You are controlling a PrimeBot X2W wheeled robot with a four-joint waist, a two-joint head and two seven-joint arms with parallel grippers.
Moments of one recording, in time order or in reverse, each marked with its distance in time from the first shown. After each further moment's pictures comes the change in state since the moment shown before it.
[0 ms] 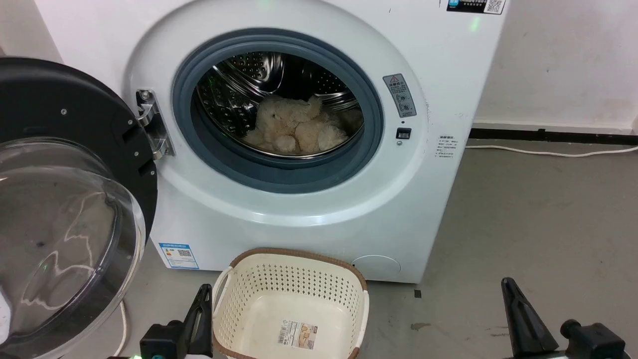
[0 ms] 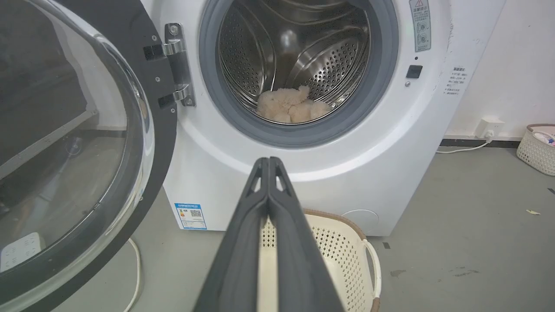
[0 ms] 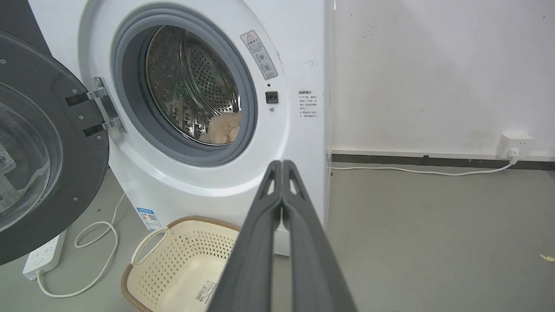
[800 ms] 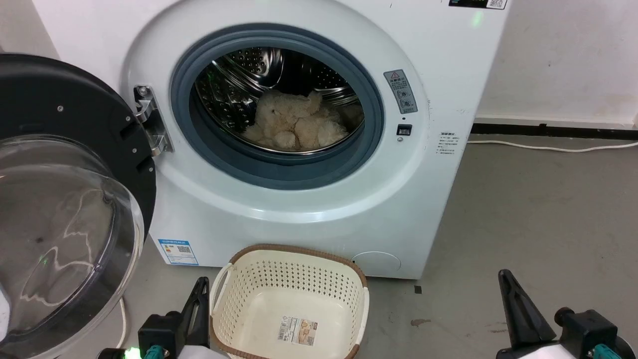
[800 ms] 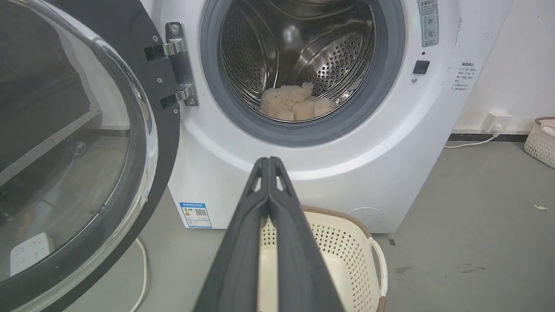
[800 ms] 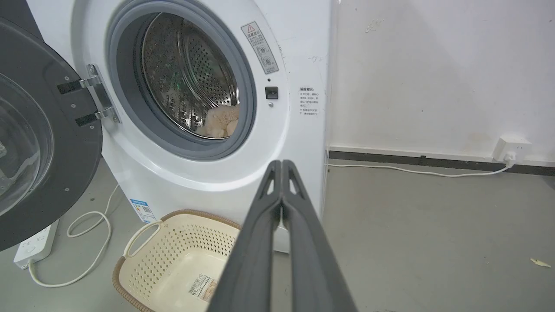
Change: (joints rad) left arm -0.013 -0.004 0.020 -0.024 0.026 -0.010 0.047; right arm -0.035 0.000 -0.002 0.000 -0.035 0.000 0.046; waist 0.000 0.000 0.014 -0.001
